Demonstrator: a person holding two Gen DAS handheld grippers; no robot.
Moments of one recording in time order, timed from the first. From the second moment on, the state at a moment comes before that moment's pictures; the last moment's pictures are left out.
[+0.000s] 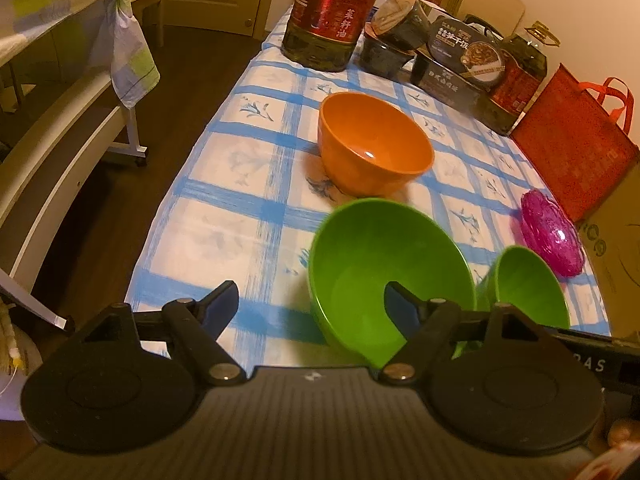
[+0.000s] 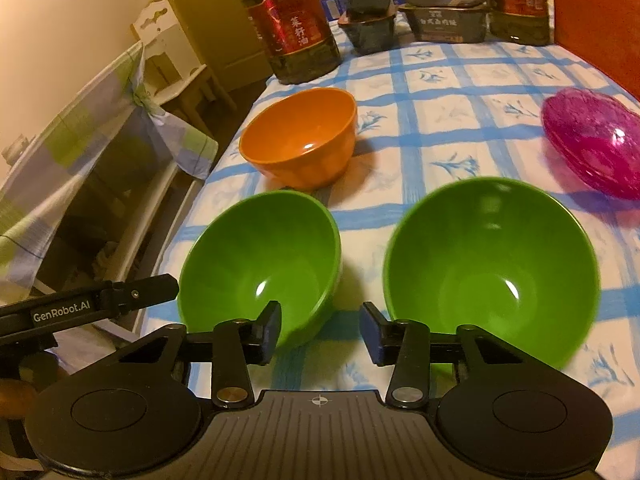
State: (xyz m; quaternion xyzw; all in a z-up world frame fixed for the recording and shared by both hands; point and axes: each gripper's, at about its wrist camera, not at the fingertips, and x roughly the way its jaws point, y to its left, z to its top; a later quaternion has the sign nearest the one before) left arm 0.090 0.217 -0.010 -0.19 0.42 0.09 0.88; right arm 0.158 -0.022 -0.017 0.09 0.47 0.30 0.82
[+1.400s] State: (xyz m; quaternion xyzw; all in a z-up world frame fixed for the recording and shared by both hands) left arm 0.129 0.216 -0.032 -0.13 0.46 0.05 0.88; right arm 0.187 0.015 -0.031 0.02 0.48 0.29 0.83
